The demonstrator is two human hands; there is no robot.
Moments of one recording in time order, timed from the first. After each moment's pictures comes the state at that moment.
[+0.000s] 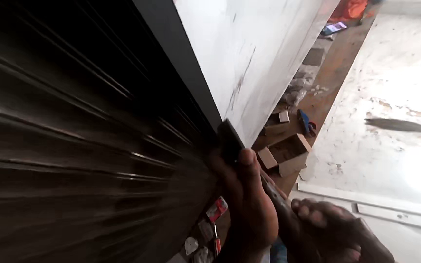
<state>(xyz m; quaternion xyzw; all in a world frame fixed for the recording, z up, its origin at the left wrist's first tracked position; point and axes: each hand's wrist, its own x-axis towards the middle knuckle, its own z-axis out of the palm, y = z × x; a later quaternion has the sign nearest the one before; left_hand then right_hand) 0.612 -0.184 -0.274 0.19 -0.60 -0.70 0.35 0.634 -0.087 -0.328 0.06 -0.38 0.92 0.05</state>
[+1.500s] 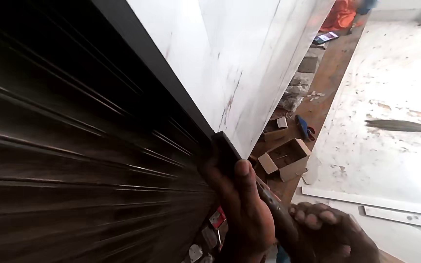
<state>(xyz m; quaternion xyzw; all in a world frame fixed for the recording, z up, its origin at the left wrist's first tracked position) 0.603 -0.187 -0.274 0.17 -0.63 -0.65 0.39 0.621 -0.086 -0.336 0.04 -0.29 0.96 -0.01</state>
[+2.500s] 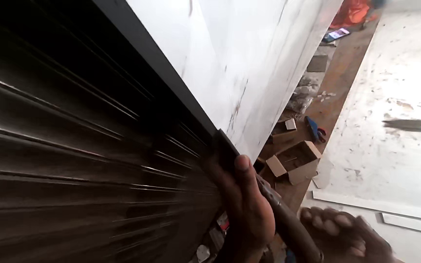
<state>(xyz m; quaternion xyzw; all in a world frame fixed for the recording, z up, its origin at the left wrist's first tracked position) 0.605 -0.200 -0.263 0.20 -0.66 -0.62 0.38 0.626 -0.097 -0.330 -0.04 -0.25 0.97 0.01</state>
